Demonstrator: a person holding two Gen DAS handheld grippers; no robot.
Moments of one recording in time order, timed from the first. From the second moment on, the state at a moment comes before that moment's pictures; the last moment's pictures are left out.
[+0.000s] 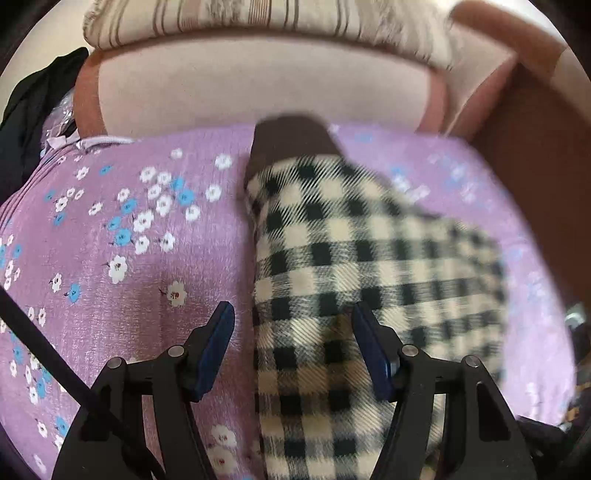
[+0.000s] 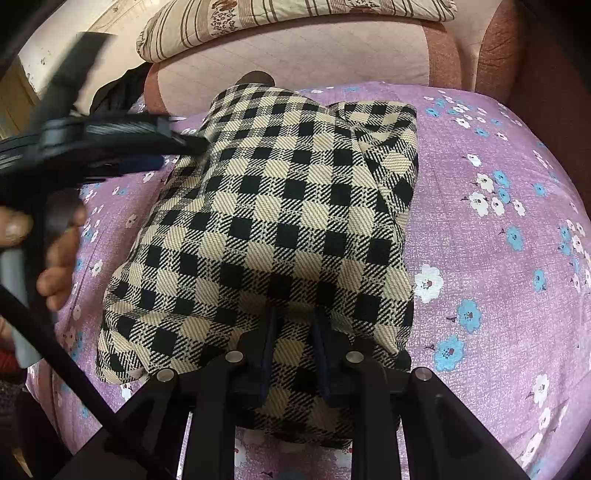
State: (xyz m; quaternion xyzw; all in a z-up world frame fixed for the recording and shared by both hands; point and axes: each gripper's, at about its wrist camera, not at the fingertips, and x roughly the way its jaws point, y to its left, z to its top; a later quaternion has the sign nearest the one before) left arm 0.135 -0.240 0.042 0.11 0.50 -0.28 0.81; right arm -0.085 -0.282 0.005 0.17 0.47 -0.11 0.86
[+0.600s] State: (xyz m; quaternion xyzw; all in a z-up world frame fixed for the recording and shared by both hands) left arm 0.177 -0.317 0.018 0.22 0.52 -0.24 0.79; right arm -0.082 -0.284 0.003 0.18 0.47 -0.10 0.86
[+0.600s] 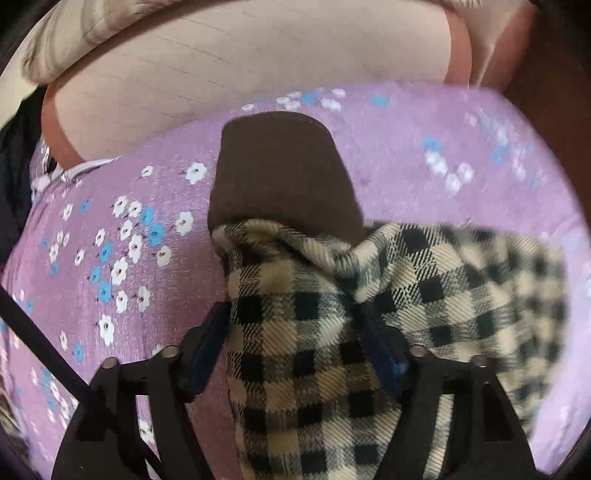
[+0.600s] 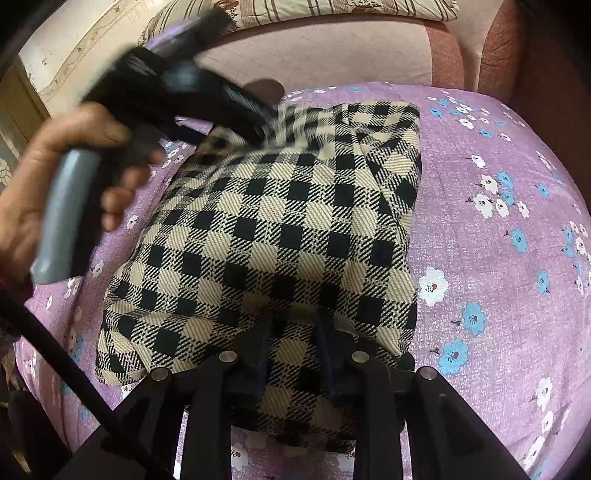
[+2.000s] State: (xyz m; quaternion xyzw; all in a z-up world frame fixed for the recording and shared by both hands) left arm -0.039 -0.111 0.043 0.14 0.45 -0.26 0.85; right arm -0.126 -0.294 0.006 0.09 0.50 -0.17 0.84
